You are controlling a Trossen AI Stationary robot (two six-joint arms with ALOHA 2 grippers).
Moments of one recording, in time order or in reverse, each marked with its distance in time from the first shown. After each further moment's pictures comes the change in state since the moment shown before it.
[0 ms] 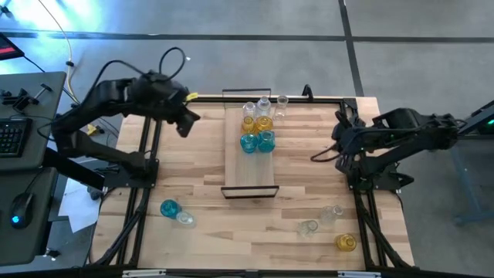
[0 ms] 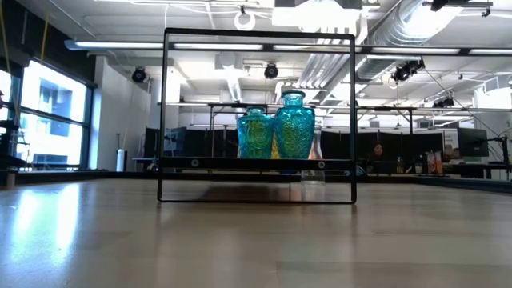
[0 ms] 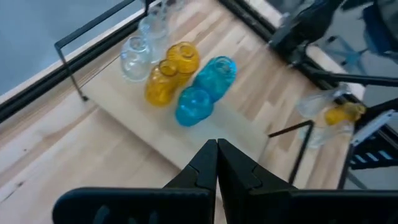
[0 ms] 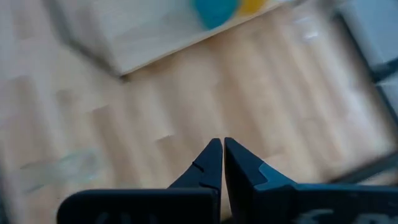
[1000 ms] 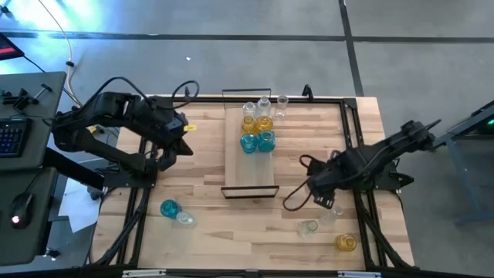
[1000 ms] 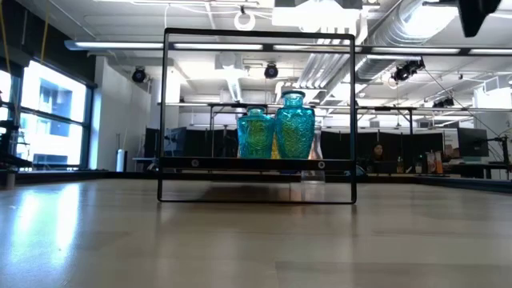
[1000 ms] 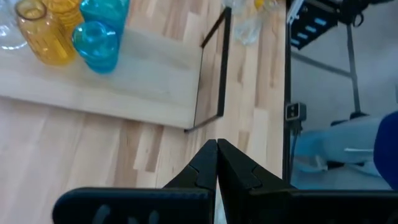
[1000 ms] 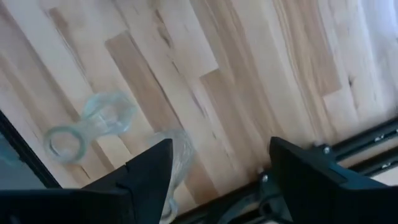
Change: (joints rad) left arm -0.254 -0.007 -0.013 -0.118 0.191 0.184; right arm 0.237 0.346 -0.012 -0.025 -0.169 0.338
